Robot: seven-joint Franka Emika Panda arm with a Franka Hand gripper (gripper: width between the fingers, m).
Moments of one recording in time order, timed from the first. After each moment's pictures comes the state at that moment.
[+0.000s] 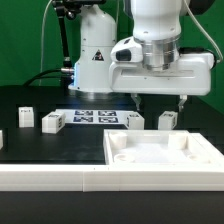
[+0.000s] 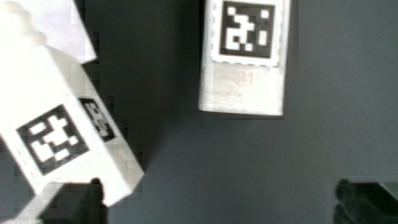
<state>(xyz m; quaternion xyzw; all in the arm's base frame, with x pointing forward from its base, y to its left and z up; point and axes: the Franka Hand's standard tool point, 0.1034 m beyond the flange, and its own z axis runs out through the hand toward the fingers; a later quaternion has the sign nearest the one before) 0.416 0.106 0.047 -0.97 0.18 0.16 0.06</state>
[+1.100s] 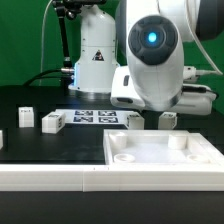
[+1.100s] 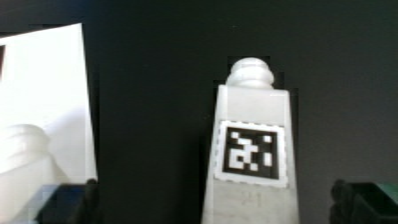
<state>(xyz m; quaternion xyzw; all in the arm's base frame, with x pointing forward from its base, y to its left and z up) 0.388 0.121 0.026 -0.87 0.14 0.47 0.09</state>
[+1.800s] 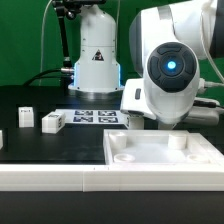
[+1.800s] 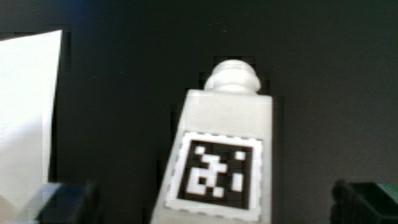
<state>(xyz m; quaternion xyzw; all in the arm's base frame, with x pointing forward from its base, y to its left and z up) 0.382 0.140 0.010 -0.86 0.14 0.48 0.07</state>
